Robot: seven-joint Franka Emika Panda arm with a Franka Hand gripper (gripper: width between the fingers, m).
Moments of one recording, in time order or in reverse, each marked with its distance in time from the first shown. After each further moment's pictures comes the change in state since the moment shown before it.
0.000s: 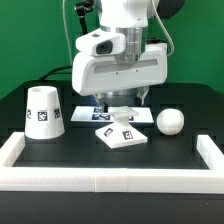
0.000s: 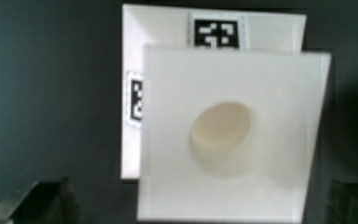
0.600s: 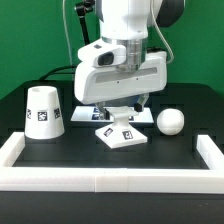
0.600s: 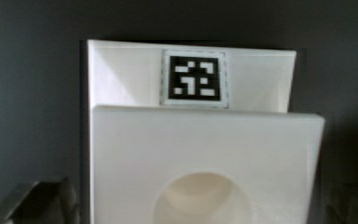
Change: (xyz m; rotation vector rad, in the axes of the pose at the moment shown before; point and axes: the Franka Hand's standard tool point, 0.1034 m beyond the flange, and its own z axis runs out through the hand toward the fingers) arm -0.008 -0.008 0.016 0.012 -0.018 -0.002
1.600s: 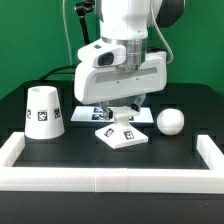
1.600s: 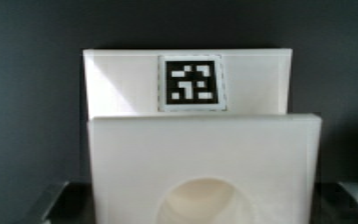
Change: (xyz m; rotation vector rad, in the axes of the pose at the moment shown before) arm 0.000 0.000 0.000 0.000 0.000 -0.001
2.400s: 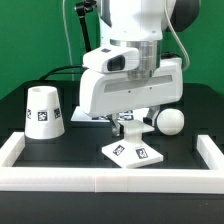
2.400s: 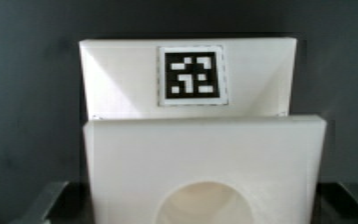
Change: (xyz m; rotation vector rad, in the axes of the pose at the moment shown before) arm 0.097 0.032 -0.011 -0.036 0.095 -0.038
